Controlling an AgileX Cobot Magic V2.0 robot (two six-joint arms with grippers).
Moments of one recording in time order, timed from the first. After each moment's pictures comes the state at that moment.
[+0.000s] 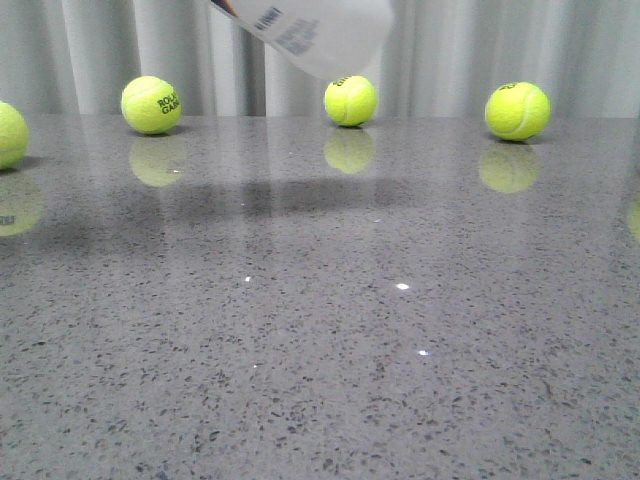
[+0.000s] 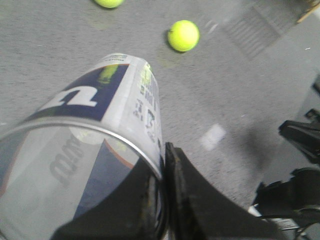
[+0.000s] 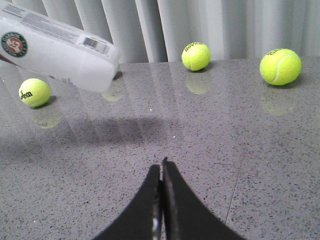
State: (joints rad) left arm -0.20 1.32 -1.43 -0.83 1.22 0.49; right arm 0.39 0.21 -0.25 0.20 0.21 0.01
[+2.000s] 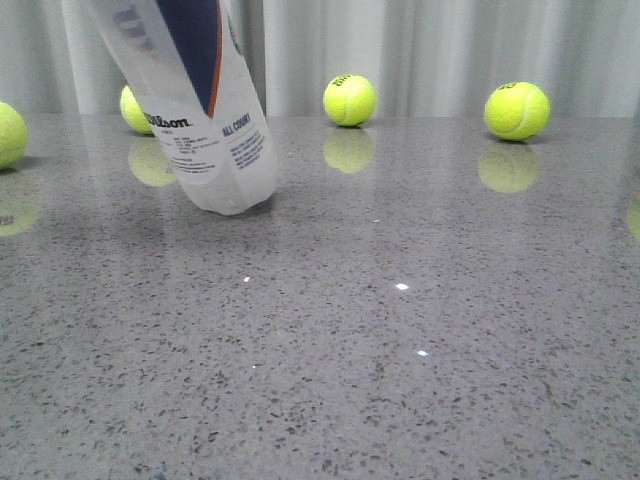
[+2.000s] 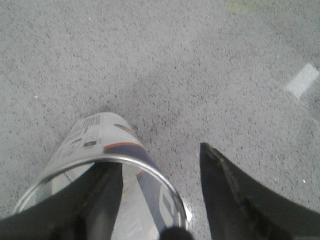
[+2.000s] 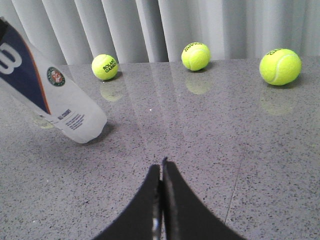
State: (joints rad) left arm -0.50 1.46 -1.61 -0.31 1.14 0.25; right arm 0.39 0.21 -0.25 0.20 0.21 0.01
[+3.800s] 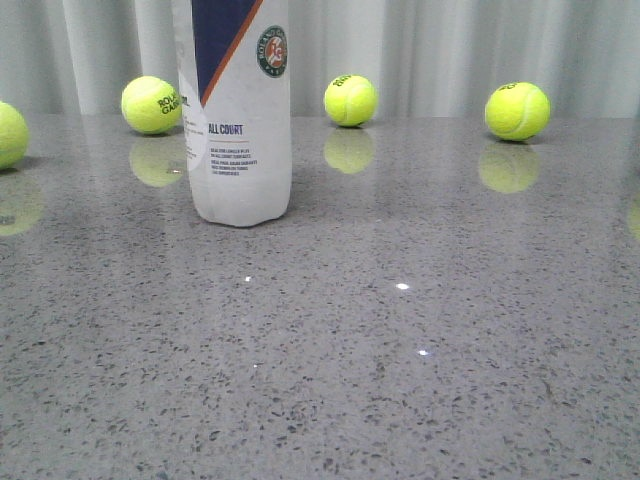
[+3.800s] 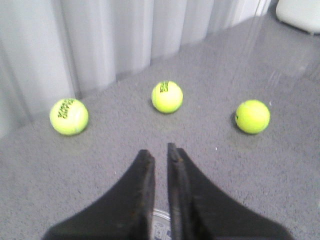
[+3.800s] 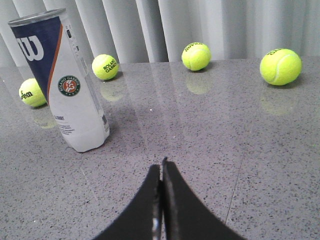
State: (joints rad) left arm -0.50 1.44 -1.59 -0.52 0.68 0.47; right arm 0.39 0.21 -0.25 0.20 0.21 0.01
